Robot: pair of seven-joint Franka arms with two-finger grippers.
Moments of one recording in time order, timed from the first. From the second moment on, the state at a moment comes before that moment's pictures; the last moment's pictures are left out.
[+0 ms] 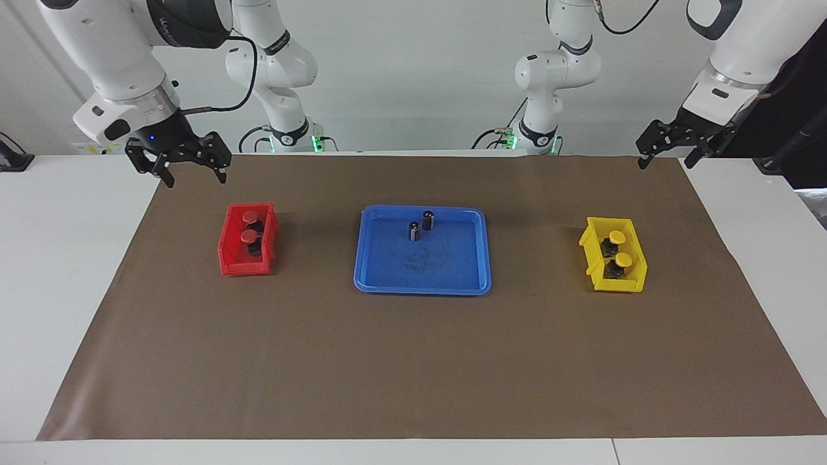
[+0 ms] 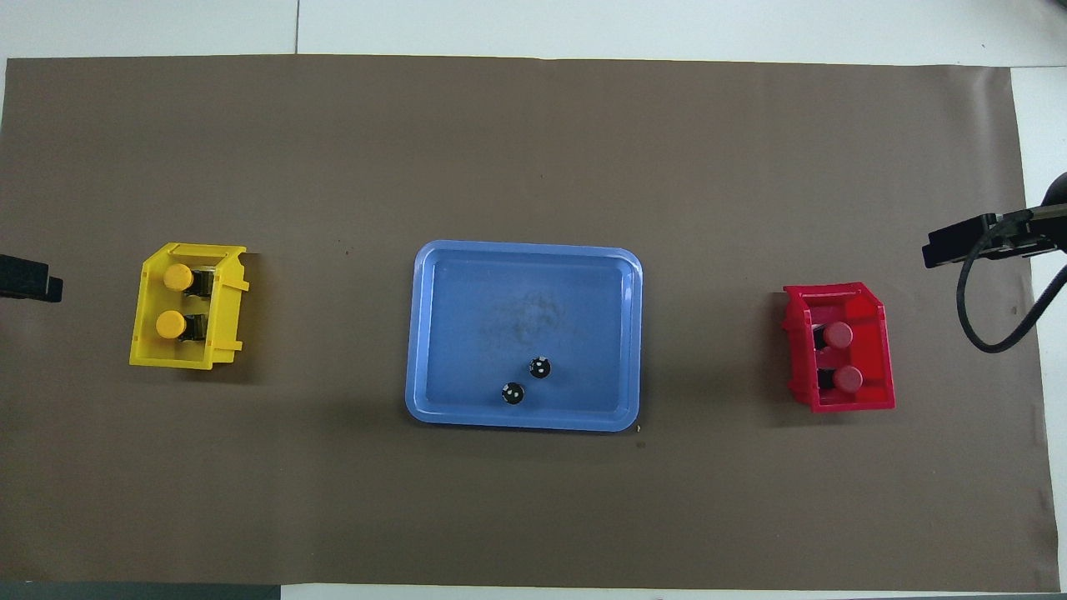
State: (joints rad) left arm 0.08 -0.13 -0.08 -1.69 0.00 1.54 0.08; right arm -0.06 -0.02 0.03 -1.62 0.00 1.57 -0.11
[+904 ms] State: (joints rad) left arm 0.07 -0.14 -0.09 -1.75 0.00 1.55 0.09; right arm -0.06 -0.02 0.03 -1.62 0.00 1.57 -0.11
